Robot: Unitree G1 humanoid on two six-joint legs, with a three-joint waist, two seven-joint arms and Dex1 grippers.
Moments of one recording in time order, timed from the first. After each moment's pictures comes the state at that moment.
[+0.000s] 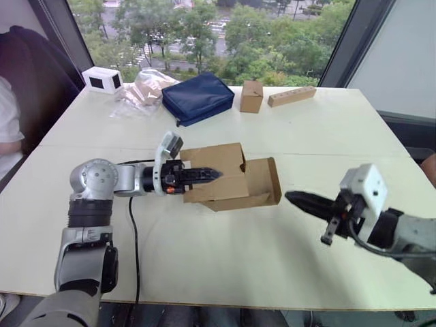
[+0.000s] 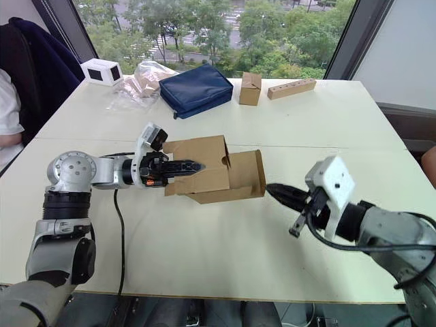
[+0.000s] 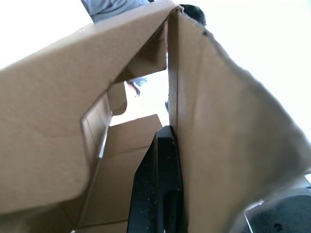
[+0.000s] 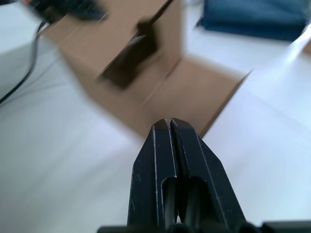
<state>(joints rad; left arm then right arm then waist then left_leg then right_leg) -0.79 0.43 0.17 0.24 -1.01 1.52 -0.95 0.03 -0.76 -0.49 -0.92 0.89 1.02 0.60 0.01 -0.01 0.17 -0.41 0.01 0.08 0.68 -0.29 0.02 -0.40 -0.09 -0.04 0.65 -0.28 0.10</state>
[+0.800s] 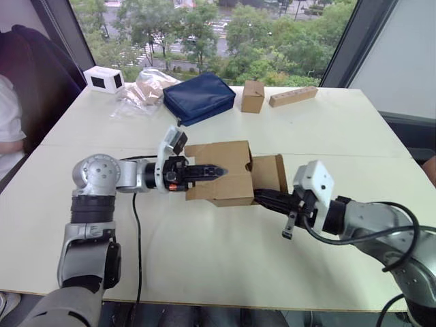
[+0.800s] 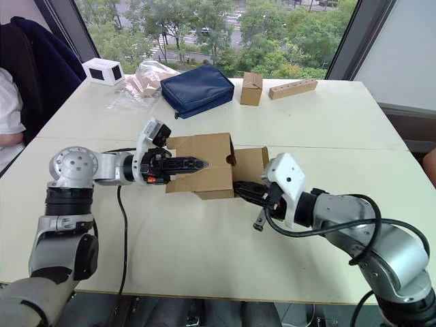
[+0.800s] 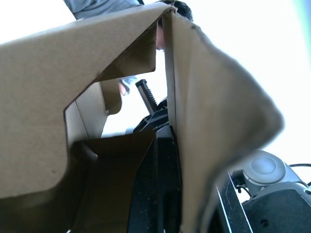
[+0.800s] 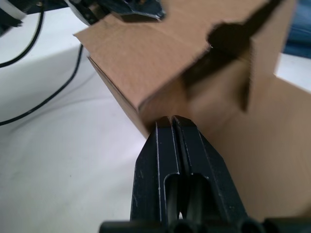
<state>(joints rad) -0.83 0.41 0.17 0.23 -1.03 1.55 -0.96 -0.25 -0.74 -0.06 -0.77 0.77 0.87 0.56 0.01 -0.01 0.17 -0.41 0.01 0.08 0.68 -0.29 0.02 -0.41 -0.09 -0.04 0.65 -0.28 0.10</state>
